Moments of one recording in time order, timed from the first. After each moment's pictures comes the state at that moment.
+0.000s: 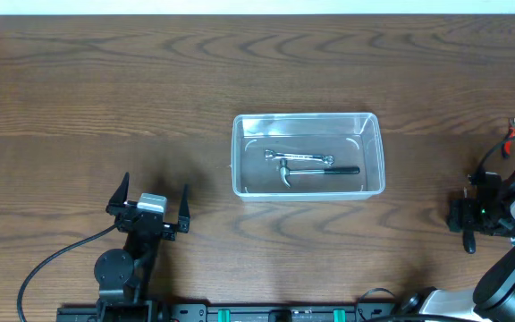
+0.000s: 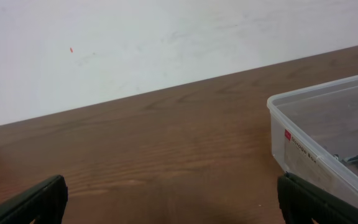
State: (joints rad) left arm 0.00 0.01 0.02 -0.10 0.17 0.17; right arm -0.67 1.61 0.80 -0.67 0.01 -0.52
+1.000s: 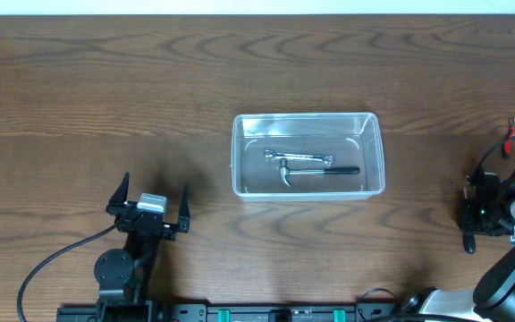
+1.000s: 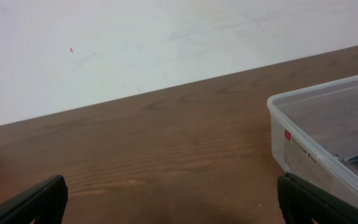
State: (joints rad) left arm 0.00 0.01 0.02 -0.10 0.17 0.17; right arm -0.67 1.61 0.80 -0.68 0.00 -0.53
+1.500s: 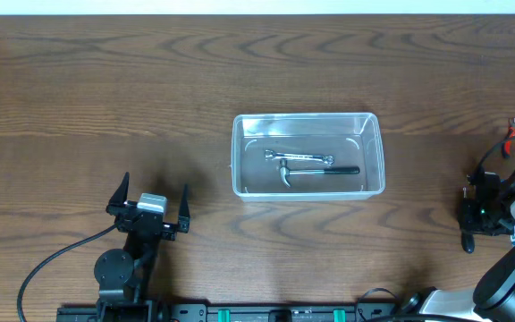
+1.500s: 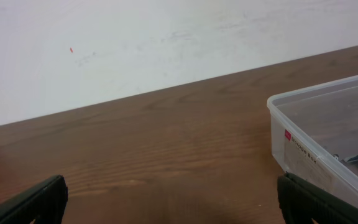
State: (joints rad) left arm 0.00 0.01 0.02 -0.10 0.17 0.17; right arm -0.67 1.61 0.80 -0.68 0.00 -0.53
